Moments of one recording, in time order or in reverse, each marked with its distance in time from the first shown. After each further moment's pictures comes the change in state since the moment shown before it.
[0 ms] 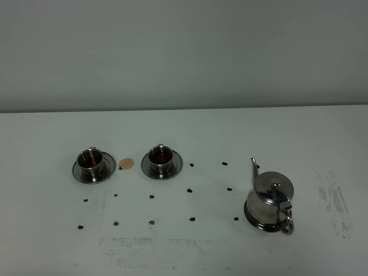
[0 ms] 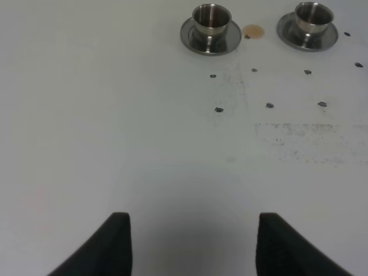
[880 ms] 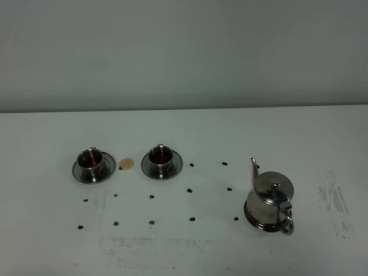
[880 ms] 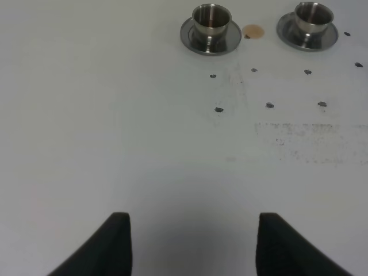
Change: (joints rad) left arm 0.000 0.000 0.000 0.000 0.000 0.000; right arm 0.000 0.000 0.000 0.001 0.001 0.000
